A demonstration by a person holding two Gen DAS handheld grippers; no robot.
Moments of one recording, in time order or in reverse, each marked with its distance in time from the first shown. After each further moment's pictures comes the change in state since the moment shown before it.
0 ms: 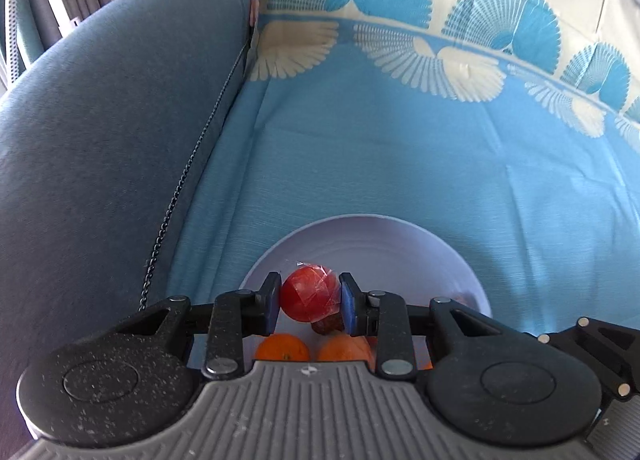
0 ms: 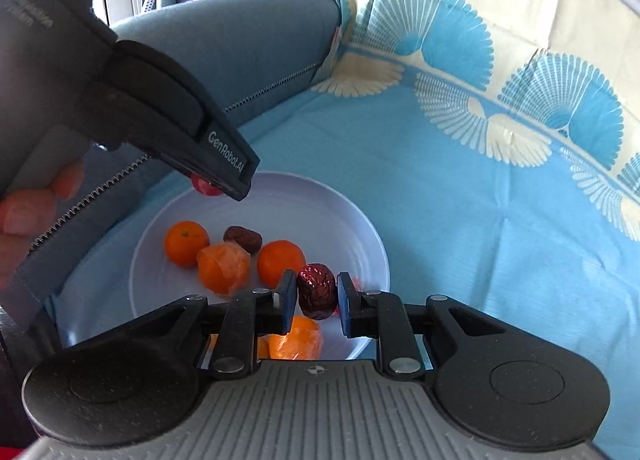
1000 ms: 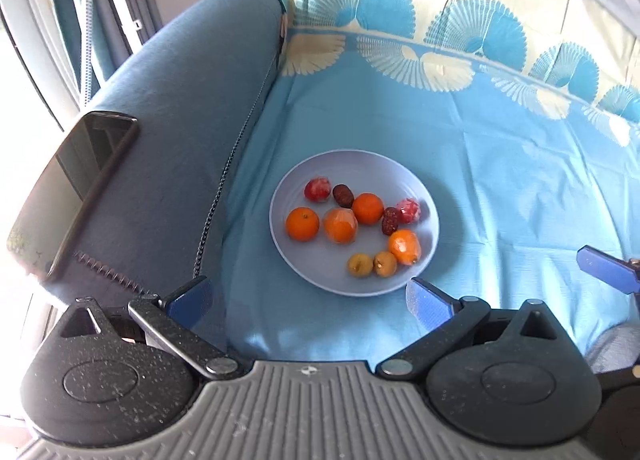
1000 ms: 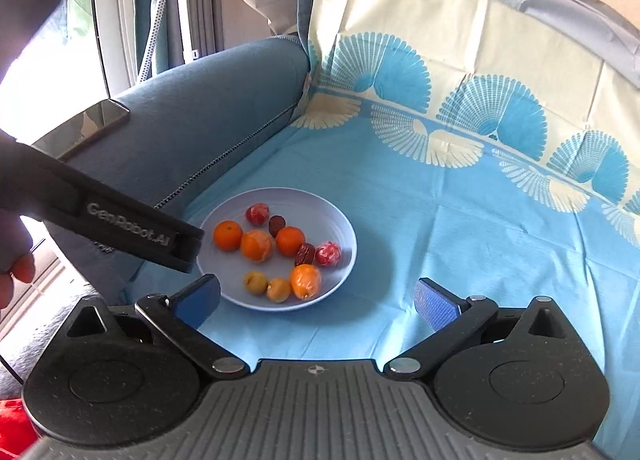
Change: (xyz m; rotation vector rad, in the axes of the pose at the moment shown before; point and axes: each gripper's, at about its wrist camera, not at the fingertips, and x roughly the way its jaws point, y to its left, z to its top) left arm -0.166 0.000 -0.098 -0.035 -0.031 0.040; right arm -0.145 0.046 -0.036 0.090 -0.090 -0.090
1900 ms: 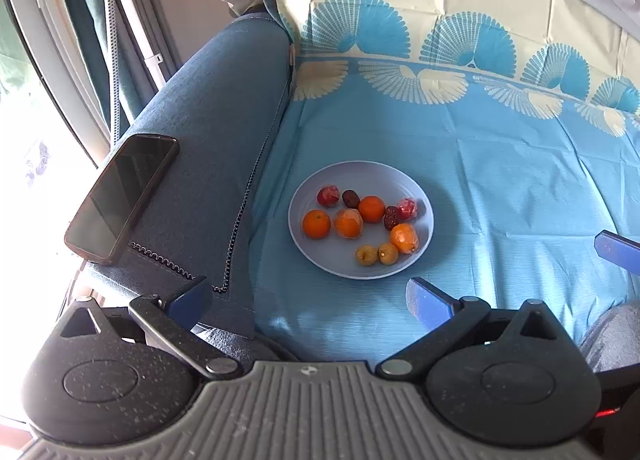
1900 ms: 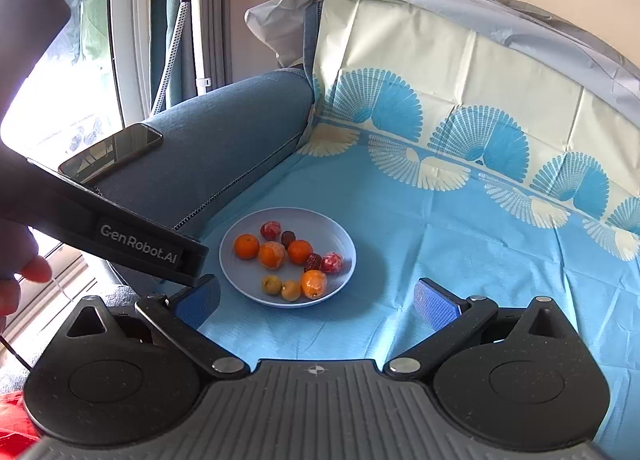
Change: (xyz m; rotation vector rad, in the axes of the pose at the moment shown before) left arm -0.055 -0.010 -0.021 0.054 -0.064 0.062; right arm -0.066 0.013 -0.011 -0.010 -0.080 -0.014
